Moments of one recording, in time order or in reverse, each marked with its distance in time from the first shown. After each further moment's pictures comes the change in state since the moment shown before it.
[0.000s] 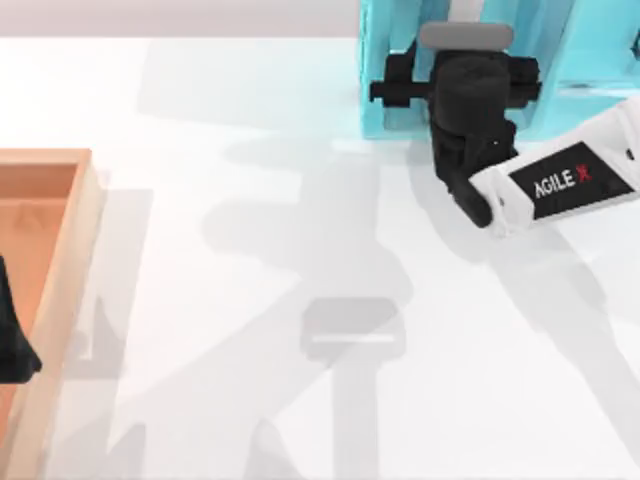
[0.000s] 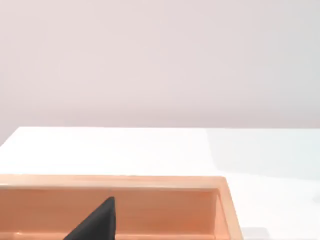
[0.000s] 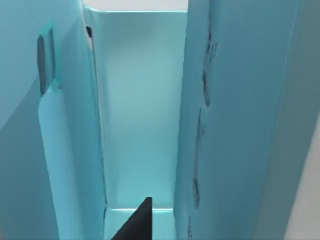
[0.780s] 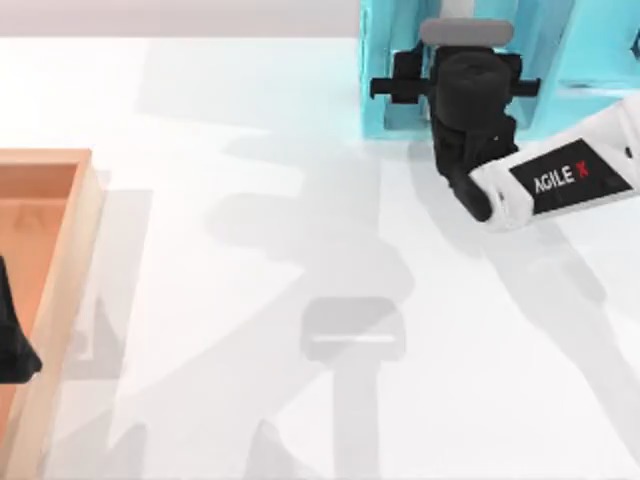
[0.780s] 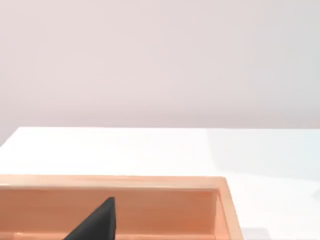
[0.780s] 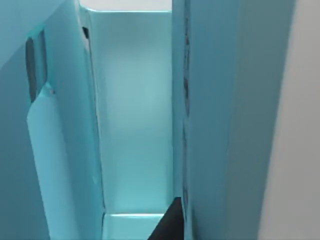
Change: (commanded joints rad) left arm 0.000 0.000 0.000 0.000 0.000 0.000; right arm -0.008 0.015 0.030 -0.014 -0.008 -0.001
